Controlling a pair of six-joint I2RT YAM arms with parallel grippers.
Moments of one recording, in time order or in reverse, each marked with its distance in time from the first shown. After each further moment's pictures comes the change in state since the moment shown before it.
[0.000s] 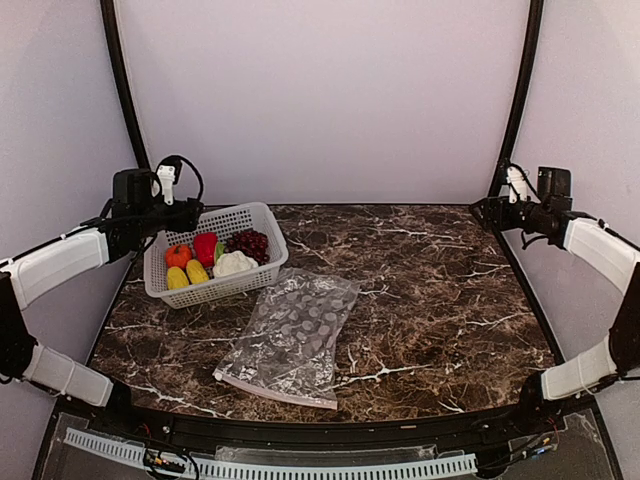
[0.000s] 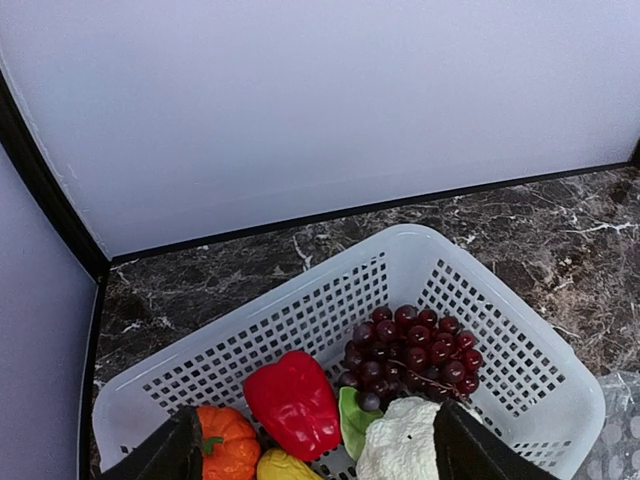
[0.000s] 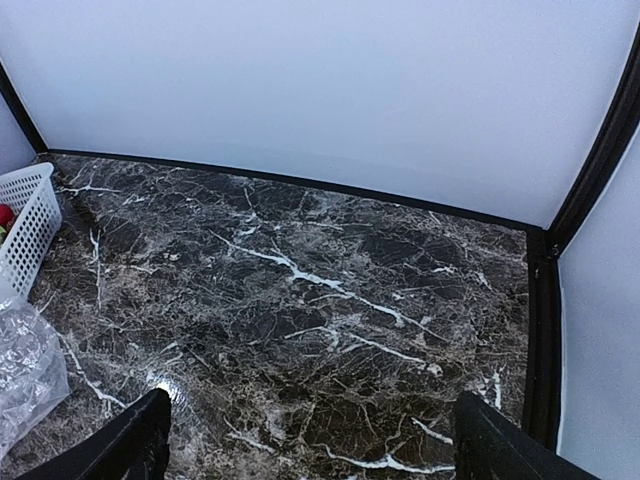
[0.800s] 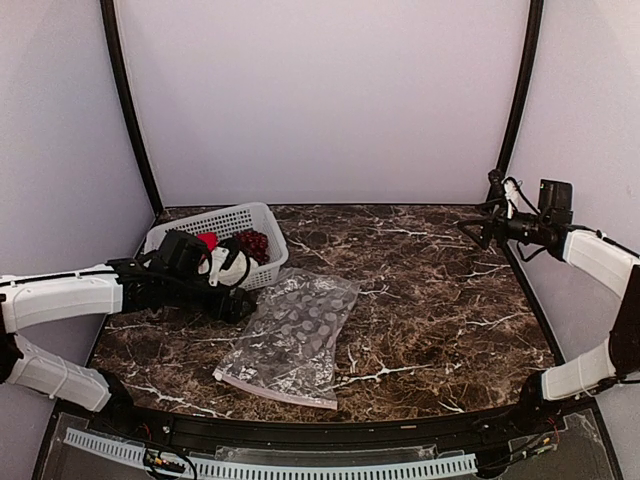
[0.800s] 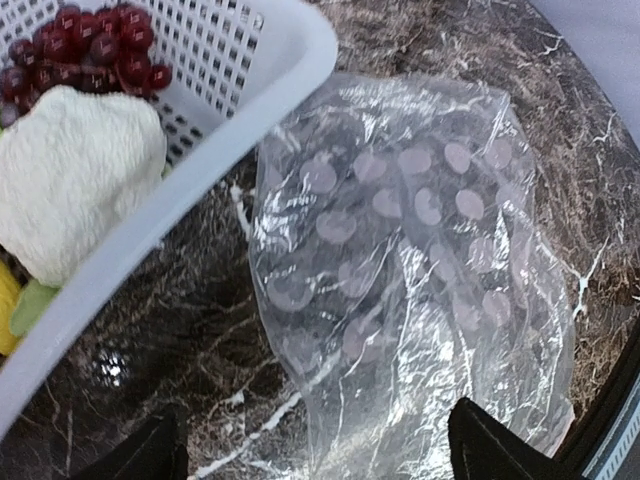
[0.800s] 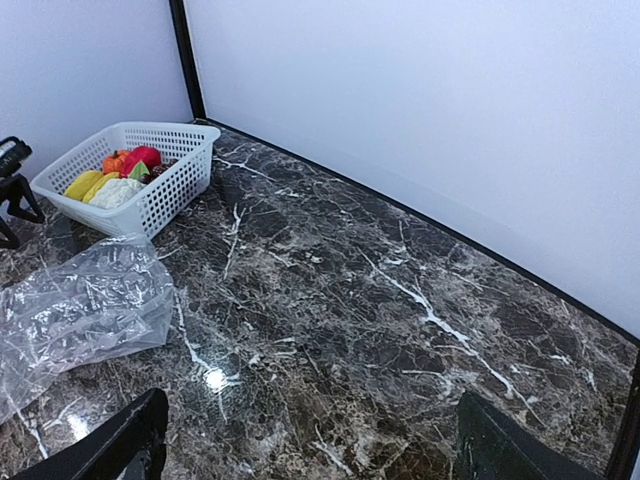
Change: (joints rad) left arm -0.425 -0.088 -0.219 -0.282 0.150 -0.294; right arm -0.035 -0.016 -0.113 0.103 -0.454 -0.200
